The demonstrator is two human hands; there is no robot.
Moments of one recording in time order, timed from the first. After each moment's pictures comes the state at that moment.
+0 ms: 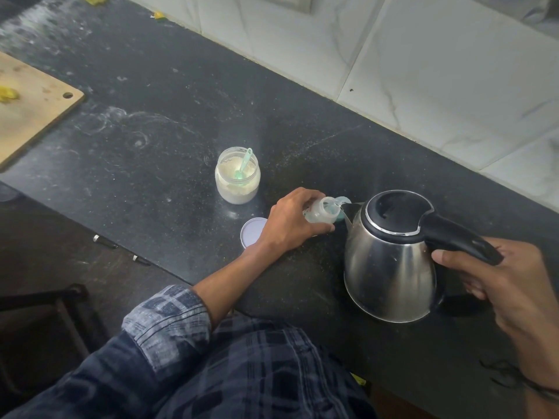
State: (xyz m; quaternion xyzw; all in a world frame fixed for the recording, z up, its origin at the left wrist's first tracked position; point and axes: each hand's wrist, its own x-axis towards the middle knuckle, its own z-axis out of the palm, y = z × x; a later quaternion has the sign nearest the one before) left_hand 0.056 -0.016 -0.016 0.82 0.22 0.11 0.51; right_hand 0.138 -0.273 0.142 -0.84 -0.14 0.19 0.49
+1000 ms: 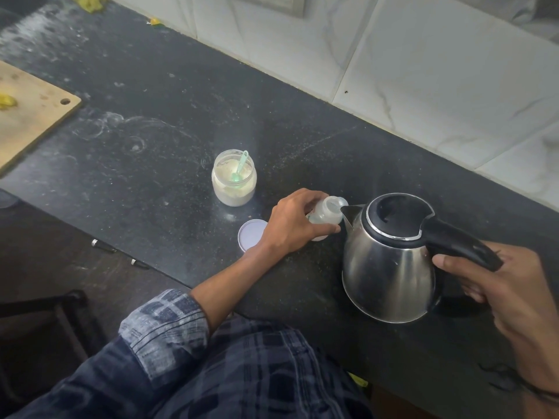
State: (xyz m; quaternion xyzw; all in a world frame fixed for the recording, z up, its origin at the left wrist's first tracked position) left_hand 0.058 -0.025 -0.008 0.80 0.21 0.13 0.54; right_hand 0.134 -0.284 0.141 -0.84 -0.16 0.18 0.49
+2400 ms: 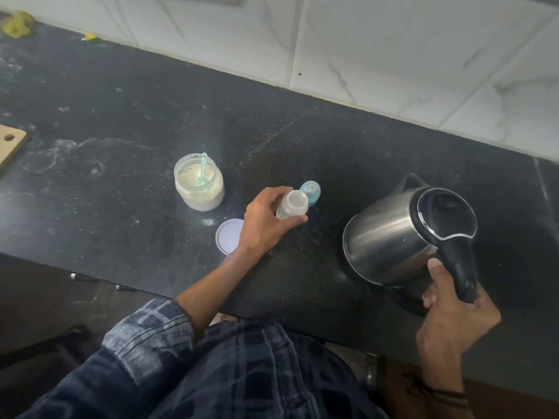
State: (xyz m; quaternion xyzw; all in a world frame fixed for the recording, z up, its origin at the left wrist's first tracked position) left_hand 0.054 -0.030 -0.033 0.79 0.23 0.11 0.56; right_hand 0.059 -0.307 0.043 -0.73 0.12 -0.16 0.66
